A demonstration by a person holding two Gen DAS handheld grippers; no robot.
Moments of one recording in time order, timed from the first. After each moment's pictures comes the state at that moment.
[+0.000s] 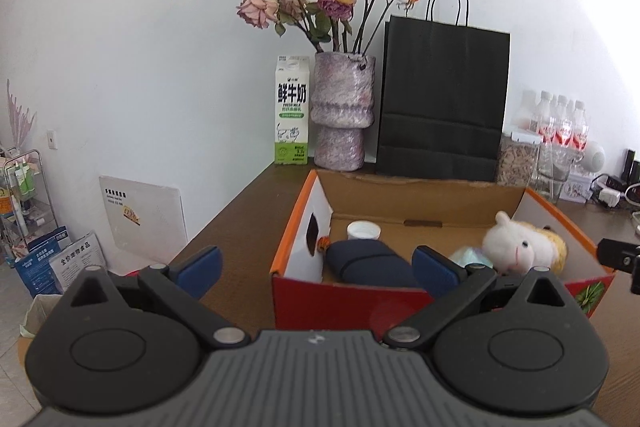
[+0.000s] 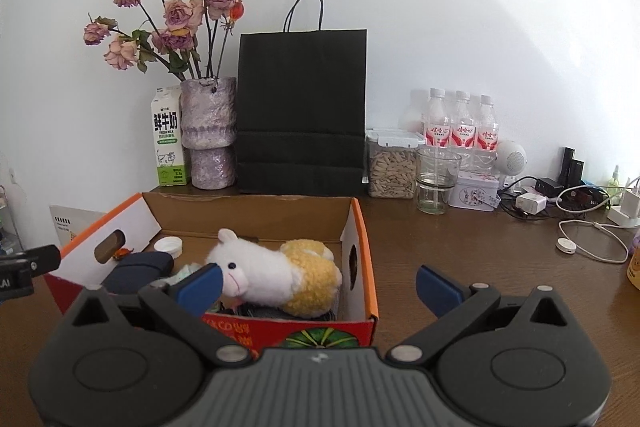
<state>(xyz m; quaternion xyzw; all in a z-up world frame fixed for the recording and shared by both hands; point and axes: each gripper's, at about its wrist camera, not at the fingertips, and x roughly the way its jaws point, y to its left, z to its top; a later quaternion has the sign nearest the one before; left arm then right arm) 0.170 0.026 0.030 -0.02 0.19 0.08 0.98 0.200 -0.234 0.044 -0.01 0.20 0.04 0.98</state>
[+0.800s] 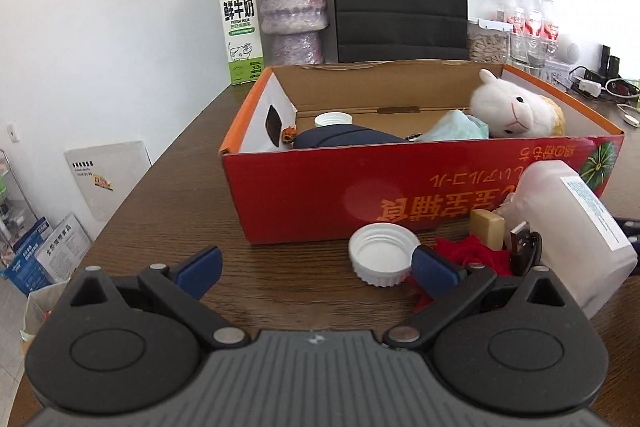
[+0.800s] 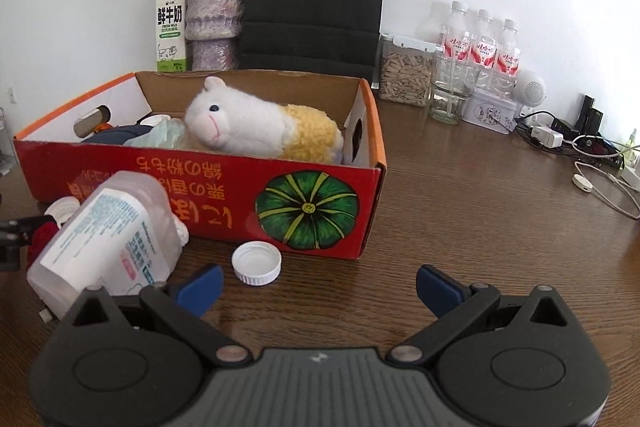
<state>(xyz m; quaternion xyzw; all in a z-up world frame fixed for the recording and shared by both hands) 0.185 0.016 -0.030 0.05 0.29 0.02 0.95 0.209 -0.234 -0.029 -0.05 0.31 0.06 0.95</state>
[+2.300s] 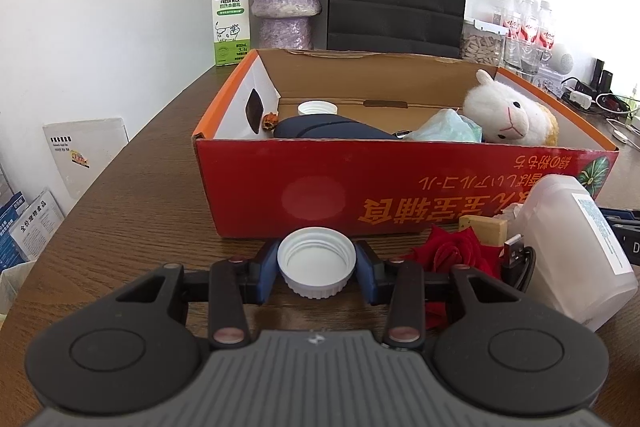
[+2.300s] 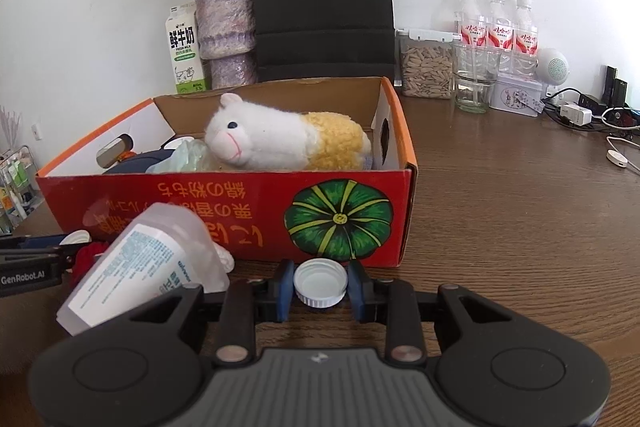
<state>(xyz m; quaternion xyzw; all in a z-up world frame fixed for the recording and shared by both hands) 0.199 0.019 -0.033 0.00 0.31 -0.01 0.95 0.218 -0.237 -0.031 0.02 0.30 0.10 0.95</state>
